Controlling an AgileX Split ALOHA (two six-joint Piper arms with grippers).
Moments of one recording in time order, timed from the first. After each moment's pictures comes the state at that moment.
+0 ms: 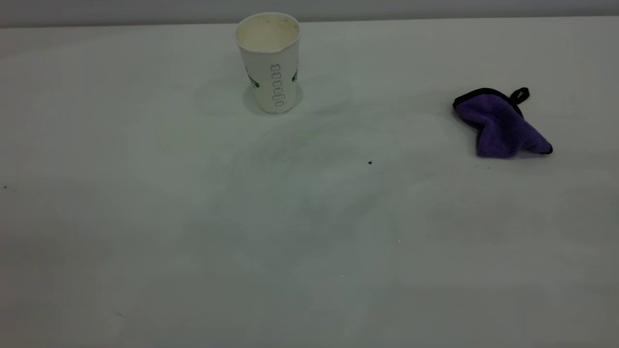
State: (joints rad) left arm 0.01 -0.02 -0.49 0.03 1.13 -0.02; right arm -0.01 0.07 -0.59 0.04 1.22 -0.06
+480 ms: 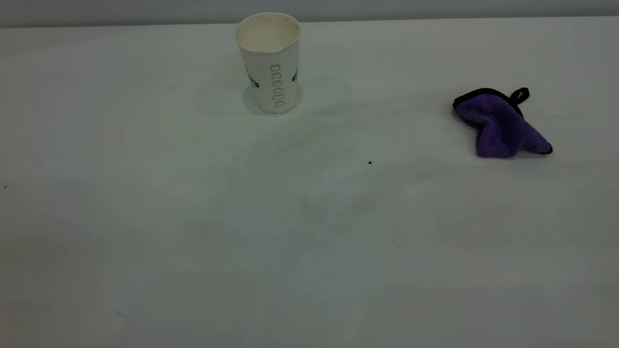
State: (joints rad) left arm 0.01 -0.02 -0.49 0.03 1.13 -0.02; right arm -0.01 0.02 -0.58 0.04 1.22 -0.12
